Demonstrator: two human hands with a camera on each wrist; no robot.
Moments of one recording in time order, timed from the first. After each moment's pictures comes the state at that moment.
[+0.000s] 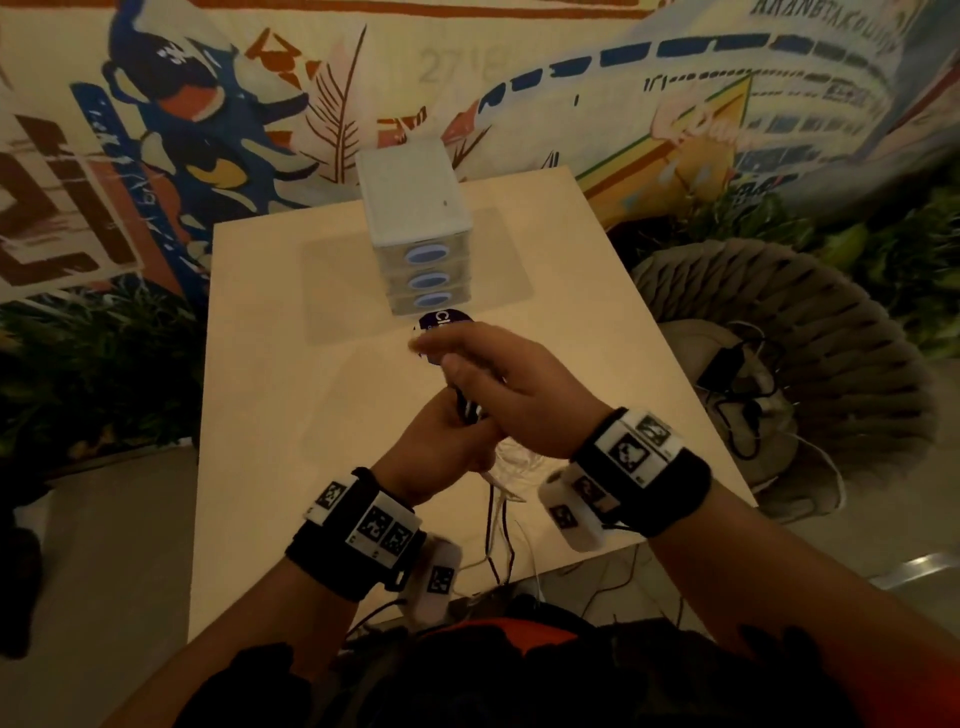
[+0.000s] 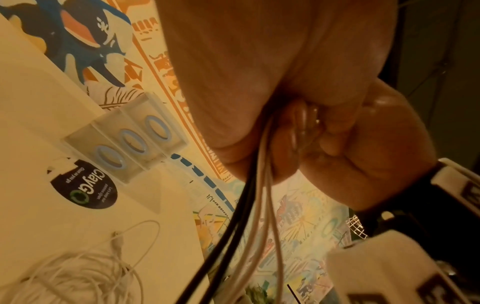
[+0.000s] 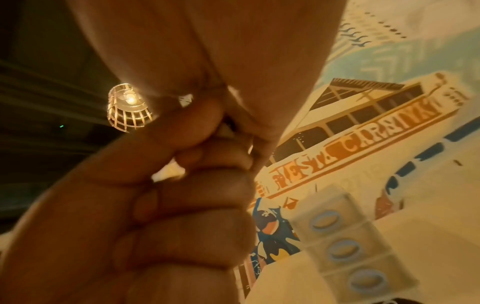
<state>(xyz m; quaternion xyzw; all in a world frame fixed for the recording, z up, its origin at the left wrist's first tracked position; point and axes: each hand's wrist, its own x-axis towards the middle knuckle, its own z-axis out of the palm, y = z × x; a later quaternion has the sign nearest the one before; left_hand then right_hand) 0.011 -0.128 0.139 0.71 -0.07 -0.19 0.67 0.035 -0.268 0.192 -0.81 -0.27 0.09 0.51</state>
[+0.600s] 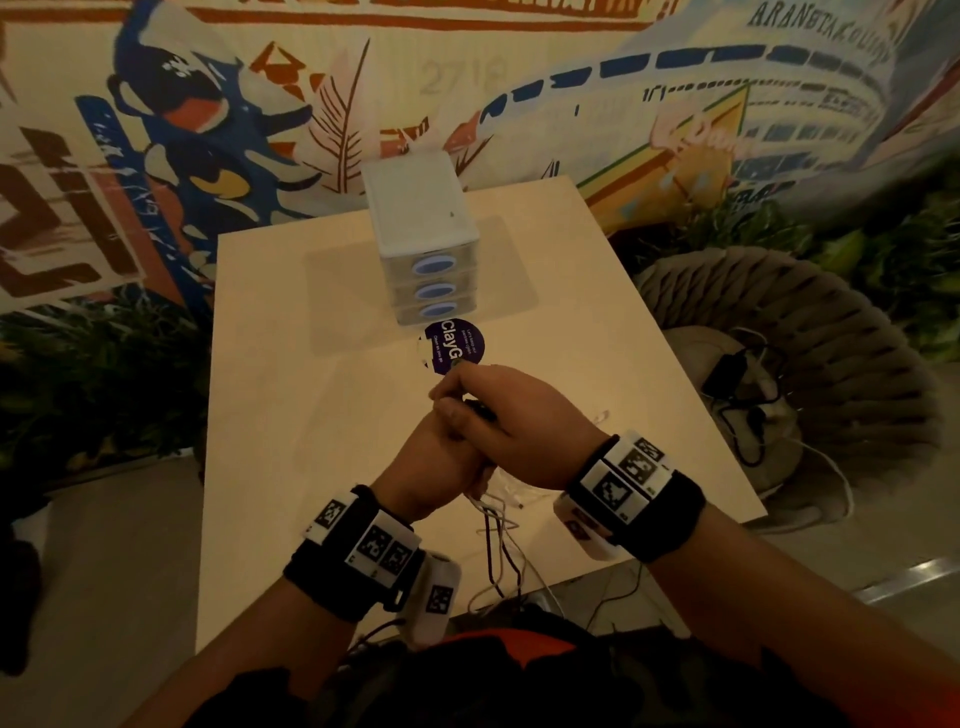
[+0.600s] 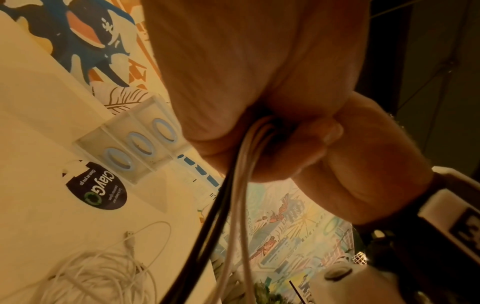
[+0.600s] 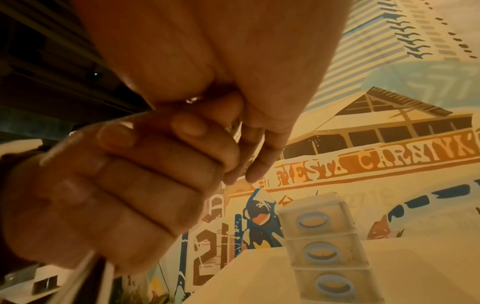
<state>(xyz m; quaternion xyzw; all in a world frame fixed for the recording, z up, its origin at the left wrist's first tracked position) 0.012 -0.114 0.134 0.75 -0.02 -0.19 0.63 0.035 -0.254 0.171 -0.88 -0.29 0.08 0.37</state>
